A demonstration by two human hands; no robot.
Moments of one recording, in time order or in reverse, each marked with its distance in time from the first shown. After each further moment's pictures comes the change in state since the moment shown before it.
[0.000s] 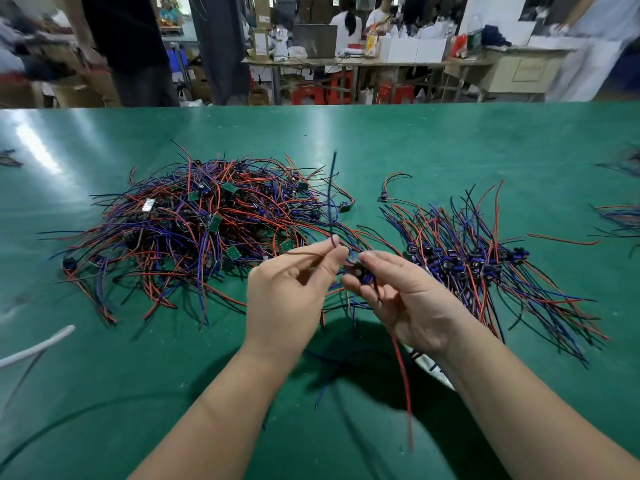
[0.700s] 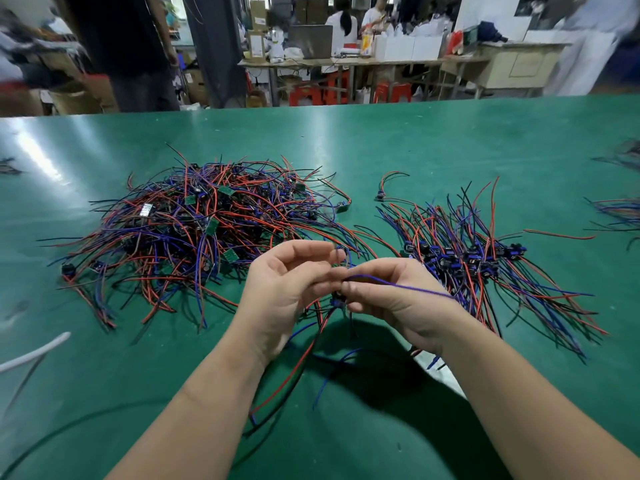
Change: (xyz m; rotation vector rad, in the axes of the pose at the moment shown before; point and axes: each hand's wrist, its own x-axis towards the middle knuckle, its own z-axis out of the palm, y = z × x) left_hand 0.010 -0.003 -0.006 -0.657 -0.202 -0.529; right_hand -0.001 0.004 -0.009 -0.421 -0.042 -0.097
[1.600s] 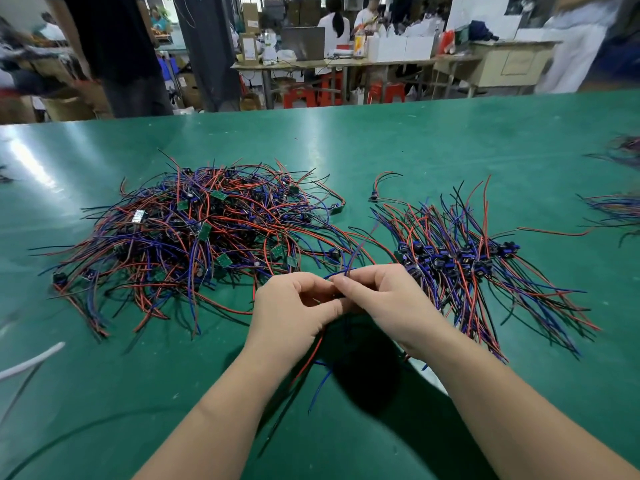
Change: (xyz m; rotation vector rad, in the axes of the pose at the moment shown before) left_hand -0.004 -0.023 -0.004 0.766 0.044 0.073; right_hand 0.011 0.018 -0.007 -0.541 0.114 -0.172
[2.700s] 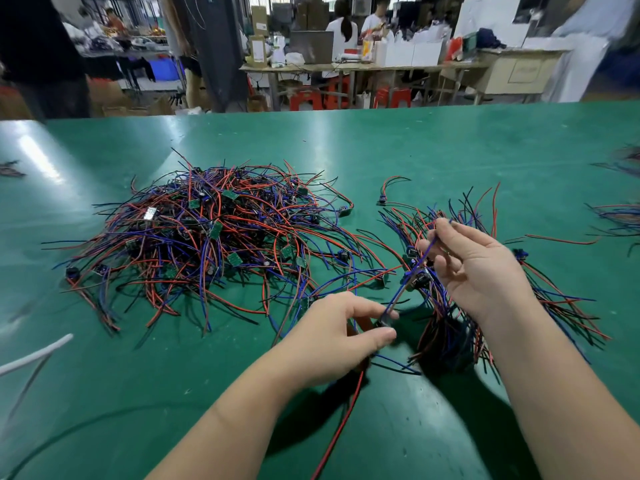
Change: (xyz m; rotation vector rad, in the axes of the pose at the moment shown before) left_hand -0.011 0.012 0.009 0.183 -0.426 0.177; right_hand 0.008 -0.021 -0.064 0.743 0.503 0.138
